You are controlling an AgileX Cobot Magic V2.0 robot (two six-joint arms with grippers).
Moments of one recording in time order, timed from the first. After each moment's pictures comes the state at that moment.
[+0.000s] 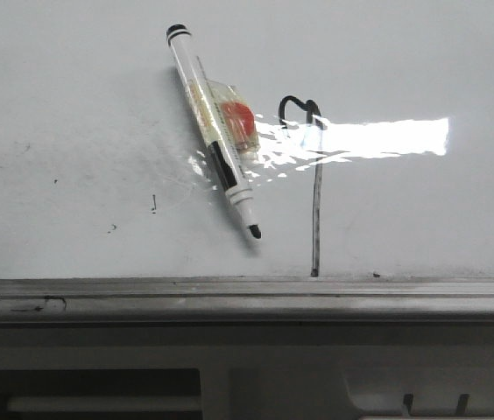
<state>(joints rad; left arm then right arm) -1.72 0.57 -0.64 -1.84 -0.93 1.56 0.85 0.10 -0.68 -0.09 0.75 -0.19</state>
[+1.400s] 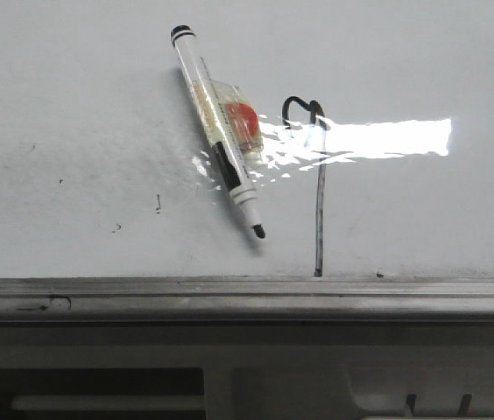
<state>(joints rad) -0.15 0.10 0.00 0.05 0.04 -0.27 0.85 0.10 -0.68 -0.09 0.75 -0.19</state>
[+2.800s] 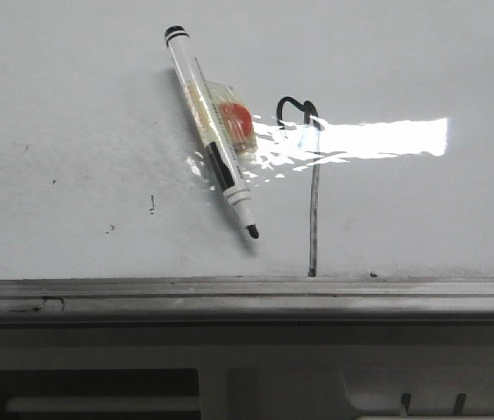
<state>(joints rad) -0.07 0.00 0.00 0.01 0.35 -0.28 0.81 0.10 -0.62 -0.25 0.79 -0.16</state>
